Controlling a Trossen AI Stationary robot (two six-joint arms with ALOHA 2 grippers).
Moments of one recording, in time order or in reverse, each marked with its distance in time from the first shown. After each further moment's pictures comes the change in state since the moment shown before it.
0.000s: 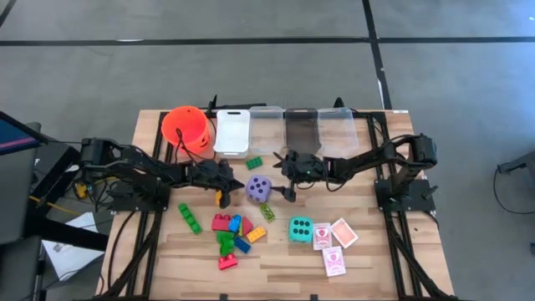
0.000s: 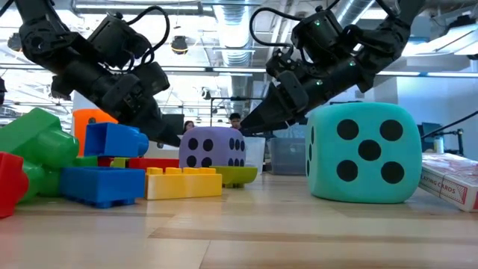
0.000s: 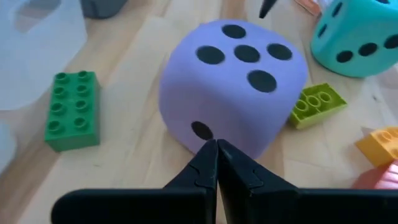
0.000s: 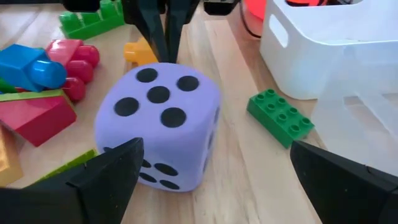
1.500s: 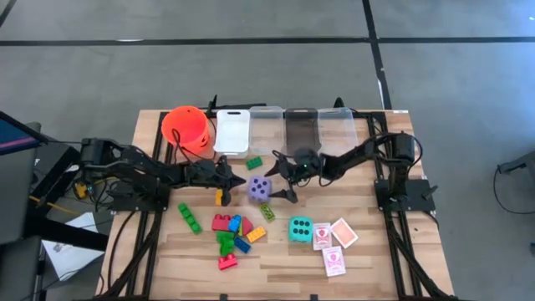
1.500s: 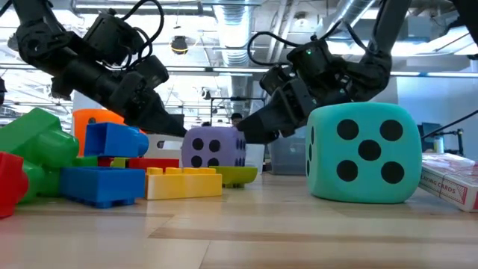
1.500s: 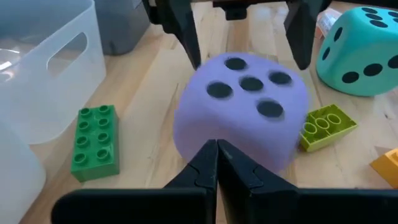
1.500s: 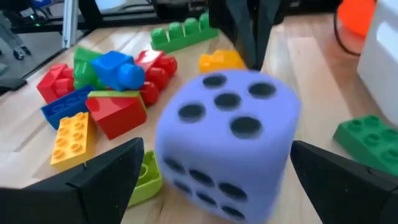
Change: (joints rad) left arm 0.001 0.001 -0.023 0.116 -0.041 0.061; right arm -0.096 0.185 0.000 0.288 -0.449 -0.038
